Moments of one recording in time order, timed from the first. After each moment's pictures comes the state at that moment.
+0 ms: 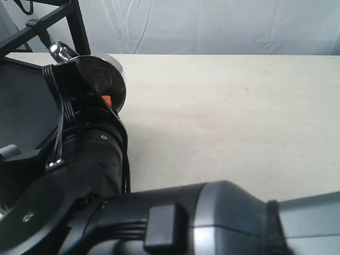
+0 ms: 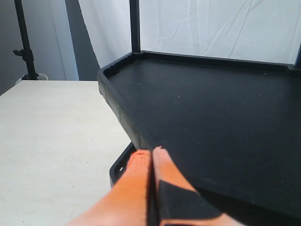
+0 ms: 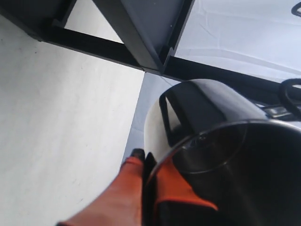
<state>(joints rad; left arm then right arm) 0.02 0.01 0.00 0.00 0.23 -0.02 1.47 1.82 -1.31 -1.26 1.15 0.13</state>
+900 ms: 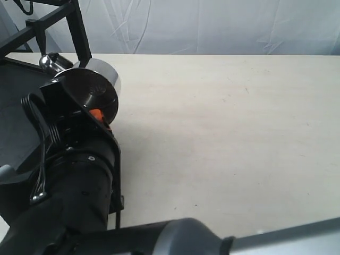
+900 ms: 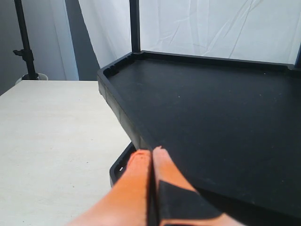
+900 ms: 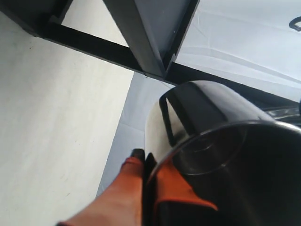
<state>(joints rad) 0.02 0.01 0.00 0.00 0.23 -0.02 1.52 1.89 -1.31 -1.31 1.20 0.16</state>
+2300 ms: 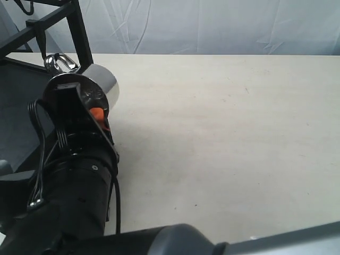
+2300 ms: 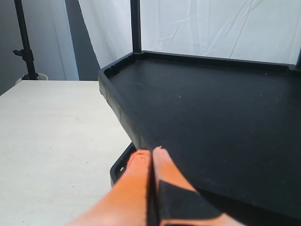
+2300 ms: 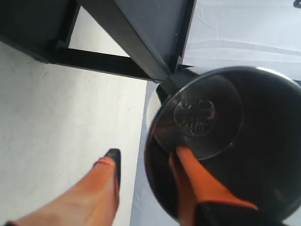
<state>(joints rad) 0.02 0.01 0.00 0.00 0.23 -0.02 1.52 1.90 -1.32 -1.29 1.20 0.35</state>
